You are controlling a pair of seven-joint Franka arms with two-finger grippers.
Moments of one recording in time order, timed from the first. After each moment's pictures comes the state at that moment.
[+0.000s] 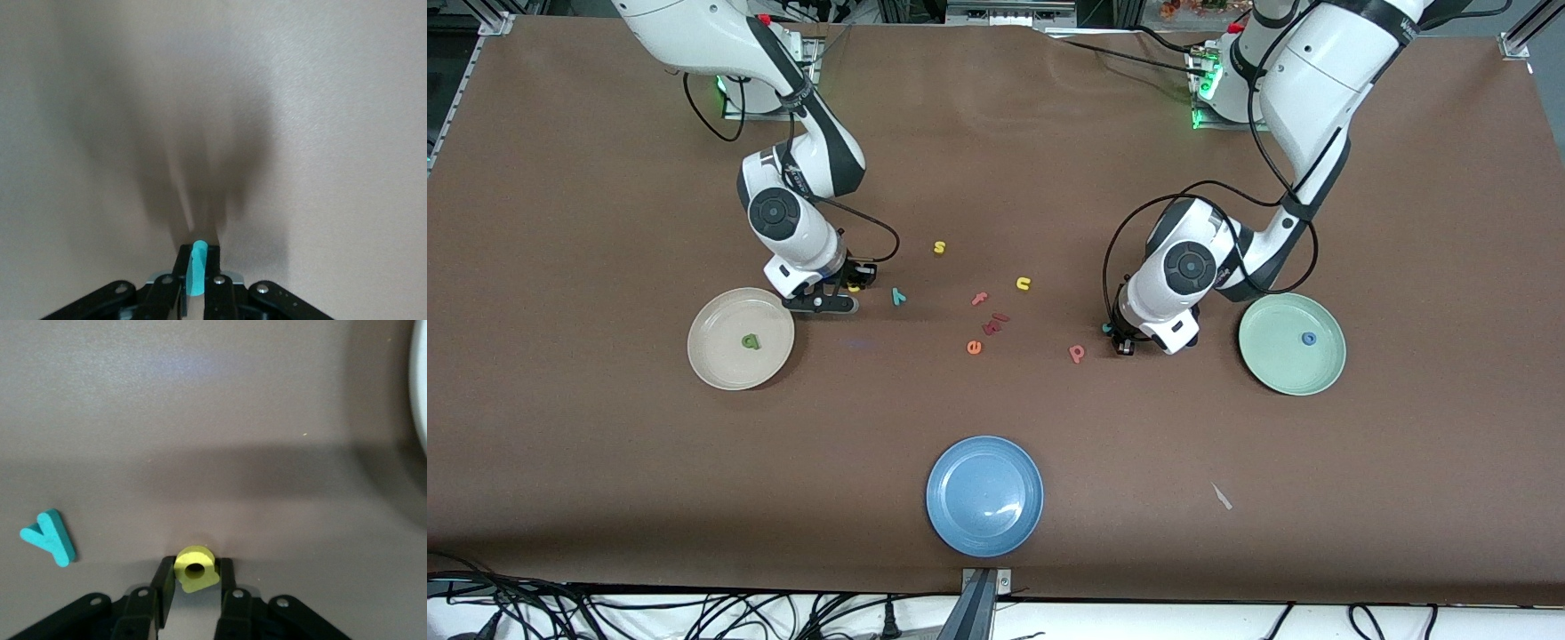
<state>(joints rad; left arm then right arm) -0.11 0.65 -0.37 -1.91 0.16 2.50 -2.03 0.39 0.42 0.07 -2.22 0.08 2.57 0.44</state>
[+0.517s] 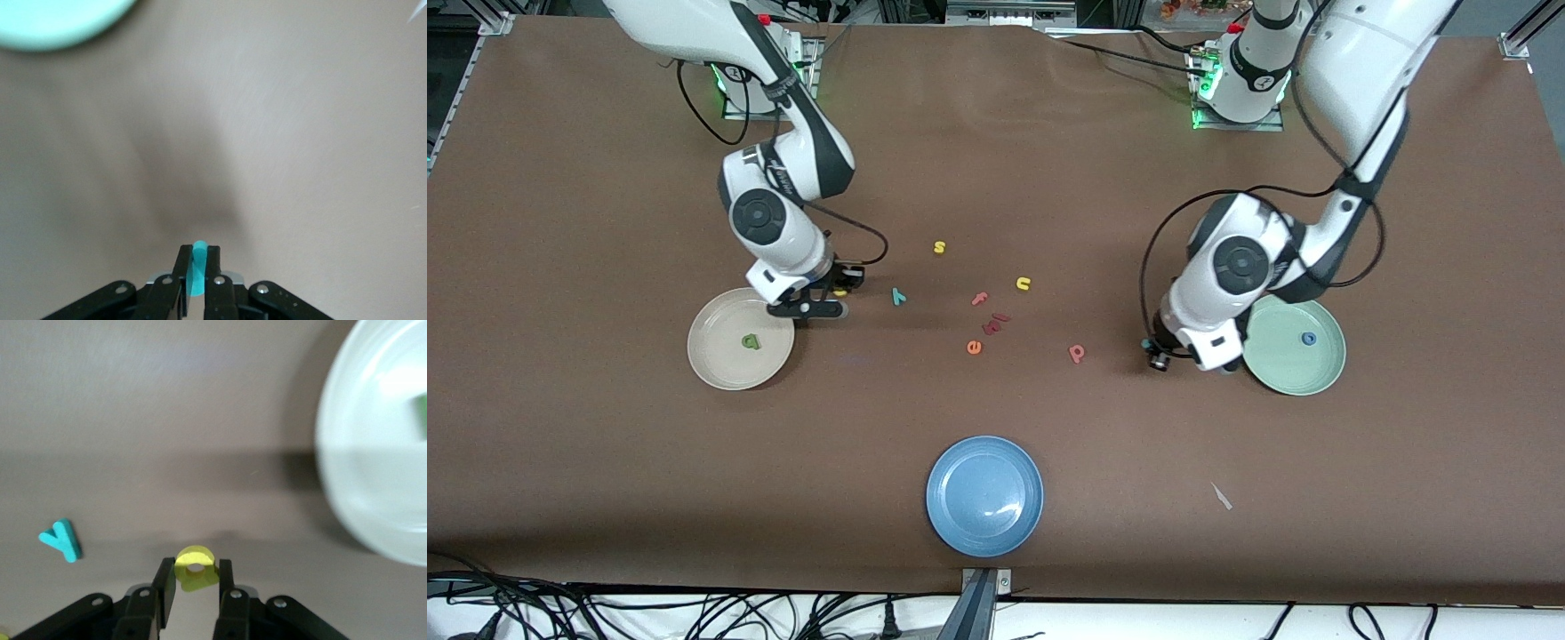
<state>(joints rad) 0.02 0.51 -0.38 -1.87 0.19 2.36 -1.63 0.40 0.36 0.00 -2.12 0.03 2.36 0.35</state>
